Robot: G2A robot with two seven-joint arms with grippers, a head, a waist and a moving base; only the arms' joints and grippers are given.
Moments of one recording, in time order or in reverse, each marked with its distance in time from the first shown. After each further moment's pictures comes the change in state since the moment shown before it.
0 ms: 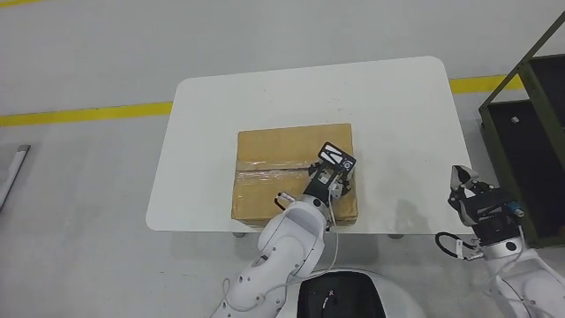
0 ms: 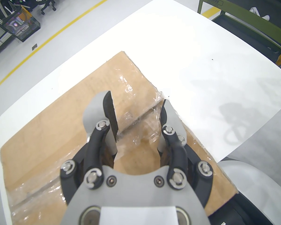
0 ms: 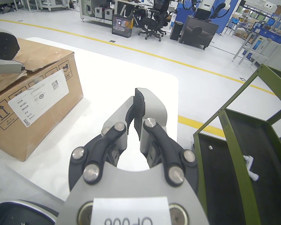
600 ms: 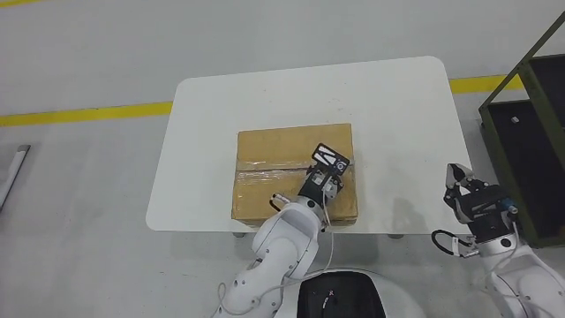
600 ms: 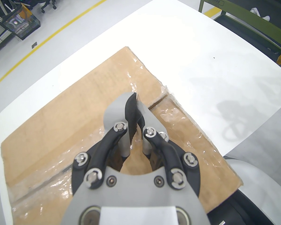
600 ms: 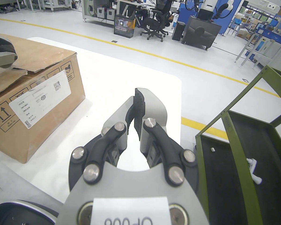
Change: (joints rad) left arm 0.037 -0.003 -0.051 -0.030 0.013 -0.032 0.016; right arm 0.027 -0.001 -0.019 0.012 -0.005 -0.008 0.006
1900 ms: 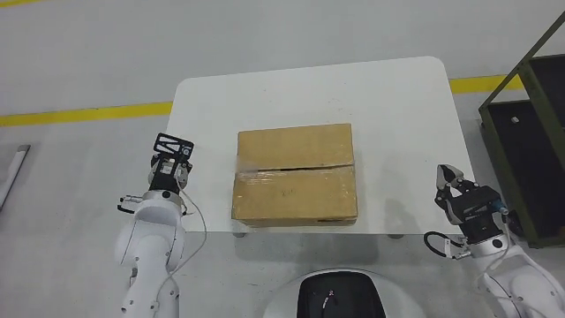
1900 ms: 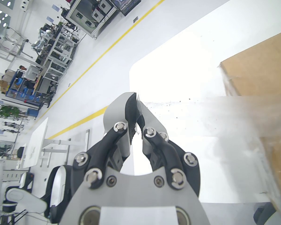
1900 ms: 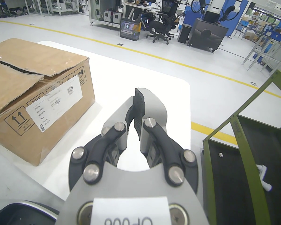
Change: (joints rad) left arm 0.166 0.111 -0.733 -0.150 0.309 -0.287 0.085; right arm 0.002 -0.001 -0.034 -0.013 -0.004 -0.004 -0.001
